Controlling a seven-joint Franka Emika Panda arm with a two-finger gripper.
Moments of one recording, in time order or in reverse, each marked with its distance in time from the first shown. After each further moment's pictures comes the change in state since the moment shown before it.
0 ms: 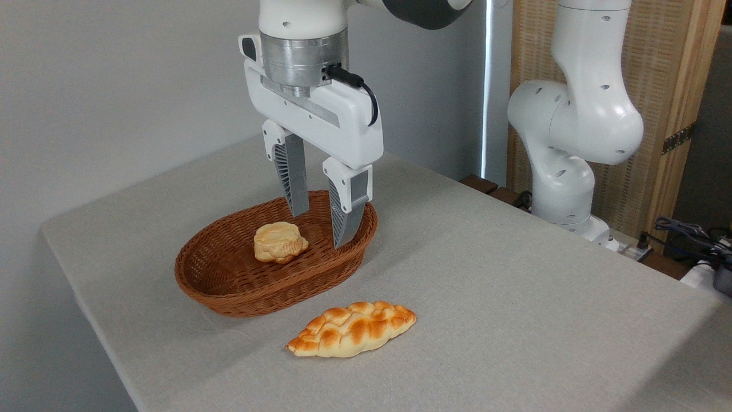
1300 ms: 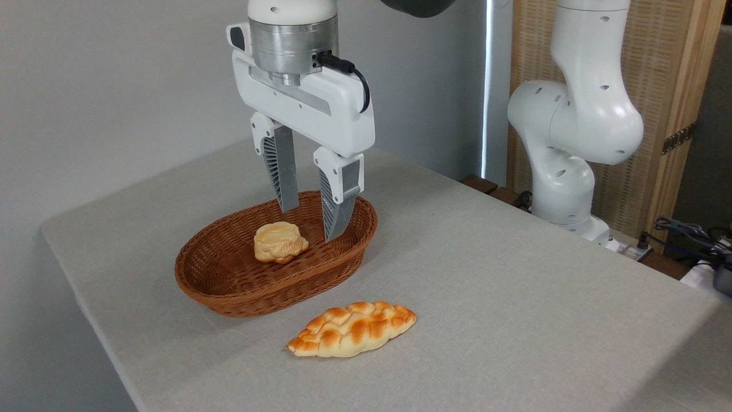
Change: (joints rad) arm -0.001 0.013 -0.014 0.039 0.012 -0.004 -0.053
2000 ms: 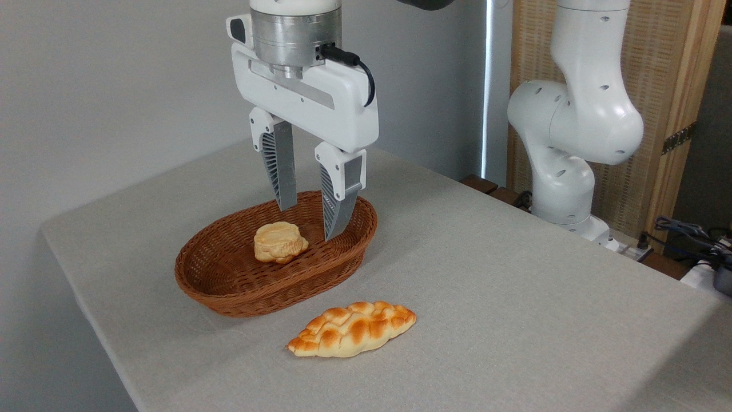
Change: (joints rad) arm 0.001 0.000 0.014 0.019 -0.002 0.000 0.000
